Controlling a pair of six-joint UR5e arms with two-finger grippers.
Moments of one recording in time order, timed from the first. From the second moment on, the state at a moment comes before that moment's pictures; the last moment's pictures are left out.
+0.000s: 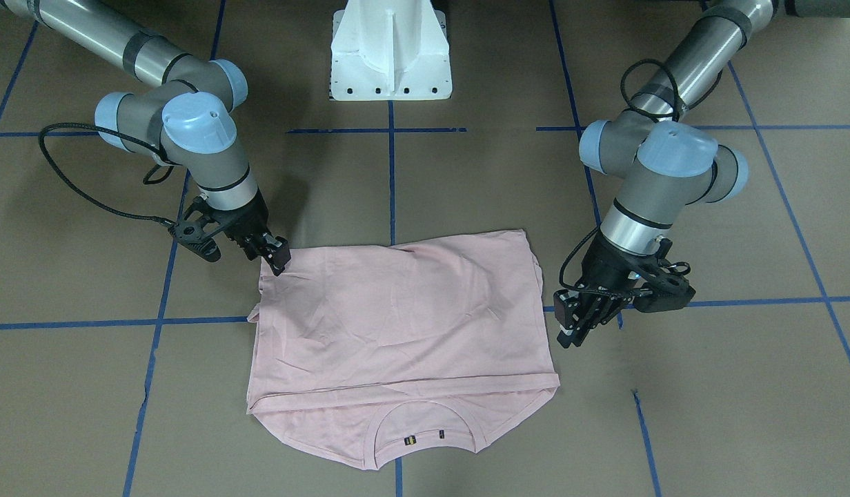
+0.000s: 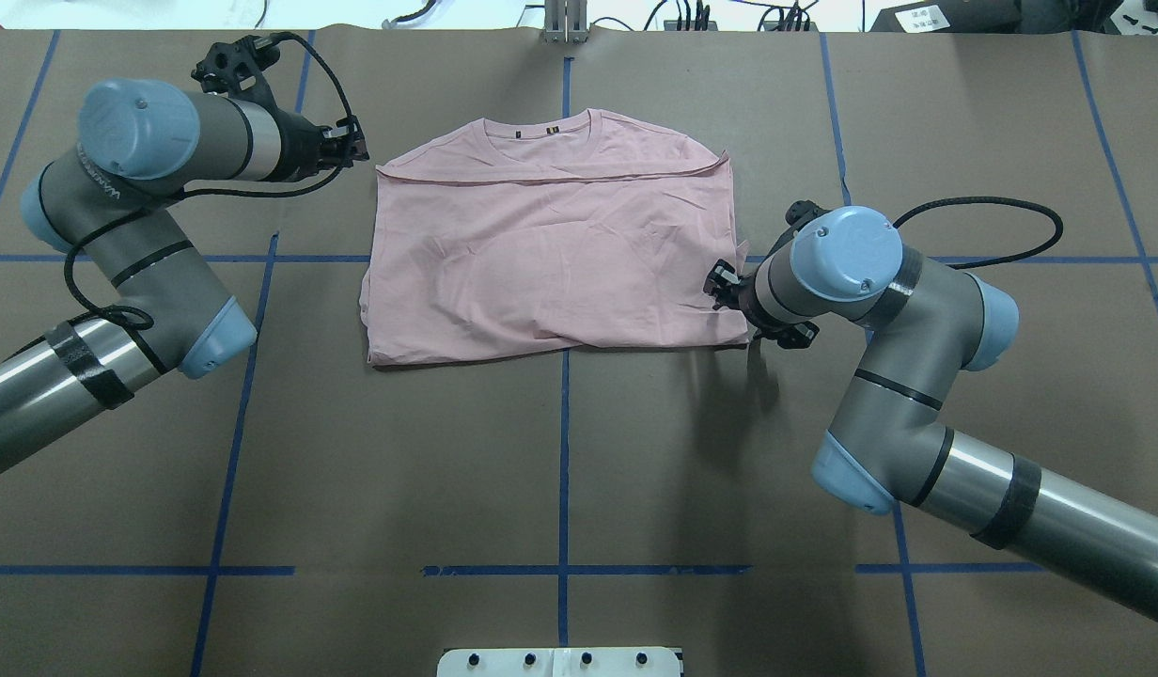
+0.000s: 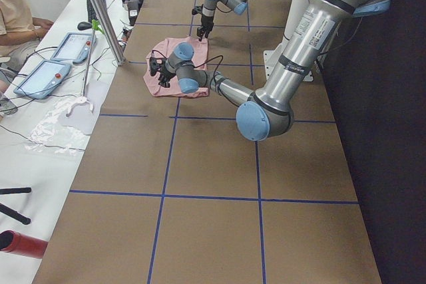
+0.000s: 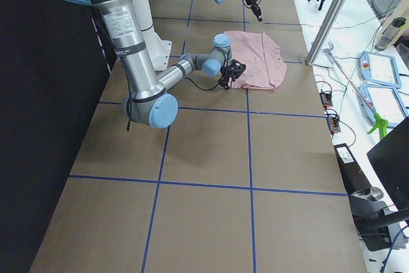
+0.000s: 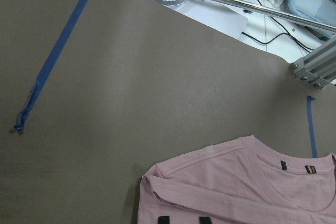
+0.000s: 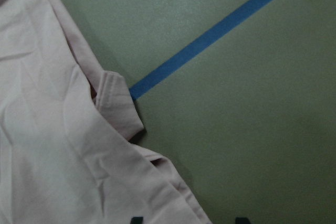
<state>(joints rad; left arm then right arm) -0.84 -2.10 -1.37 -2.40 -1.77 -1.41 0.61 -1.15 1.61 -1.22 1.80 1.80</state>
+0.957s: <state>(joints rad) -0.83 -2.11 -1.37 -2.40 -1.77 -1.42 0.56 -1.25 1.75 -1.23 1.80 1.84</state>
